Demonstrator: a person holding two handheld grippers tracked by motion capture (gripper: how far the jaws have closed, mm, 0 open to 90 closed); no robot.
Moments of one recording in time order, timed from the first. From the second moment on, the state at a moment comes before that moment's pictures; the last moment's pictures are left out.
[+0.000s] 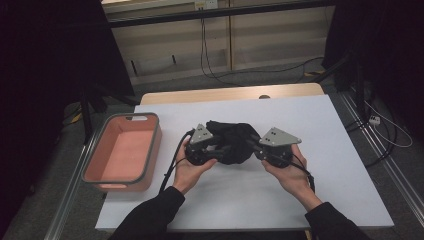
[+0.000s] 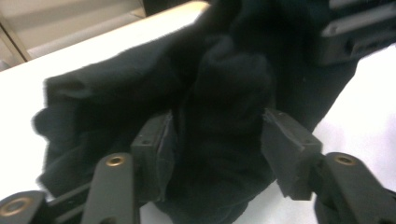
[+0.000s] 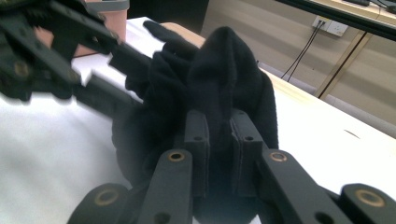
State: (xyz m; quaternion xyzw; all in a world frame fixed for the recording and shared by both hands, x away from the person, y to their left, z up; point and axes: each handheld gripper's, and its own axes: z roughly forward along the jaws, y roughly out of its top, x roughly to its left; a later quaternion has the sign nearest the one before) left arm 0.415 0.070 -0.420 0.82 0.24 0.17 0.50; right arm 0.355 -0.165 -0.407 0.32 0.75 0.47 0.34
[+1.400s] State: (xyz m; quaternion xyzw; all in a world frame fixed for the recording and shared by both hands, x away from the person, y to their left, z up) left arm 0.360 0.106 -0.407 0.84 0.21 0.14 0.49; right arm 0.389 -0.224 -0.415 0.41 0.71 0.45 0.36
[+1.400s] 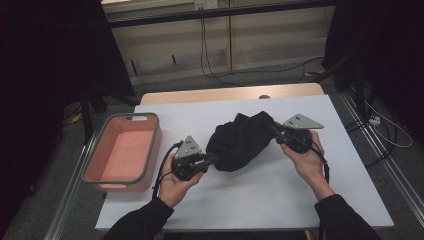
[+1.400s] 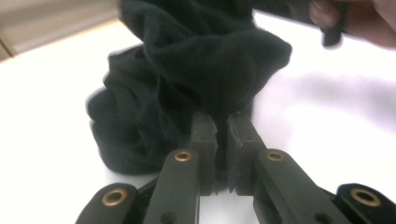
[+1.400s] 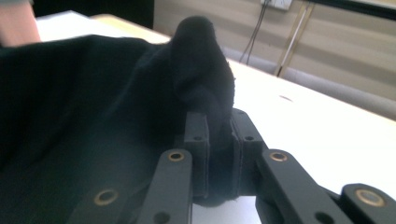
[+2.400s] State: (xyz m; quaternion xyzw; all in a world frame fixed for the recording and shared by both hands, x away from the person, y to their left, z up) left arm 0.355 0.118 -0.431 0.85 0.22 0.13 0.47; right arm 0.357 -0.180 -0.422 0.35 0.77 0.45 0.30
